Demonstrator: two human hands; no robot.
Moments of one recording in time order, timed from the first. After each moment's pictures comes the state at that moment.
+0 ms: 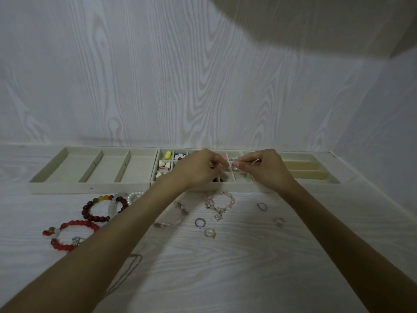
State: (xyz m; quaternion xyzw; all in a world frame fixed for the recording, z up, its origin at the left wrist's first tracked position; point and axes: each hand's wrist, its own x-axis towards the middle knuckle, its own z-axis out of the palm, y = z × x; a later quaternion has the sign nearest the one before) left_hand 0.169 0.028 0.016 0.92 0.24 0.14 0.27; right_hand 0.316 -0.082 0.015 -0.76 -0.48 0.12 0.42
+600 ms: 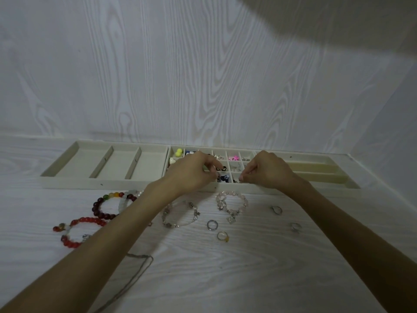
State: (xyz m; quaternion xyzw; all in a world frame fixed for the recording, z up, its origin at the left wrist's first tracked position) left_hand 0.142 0.044 -0.001 0.90 0.29 0.16 0.30; right_hand 0.320 -0.049 0.008 -0.83 -0.53 0.08 0.15
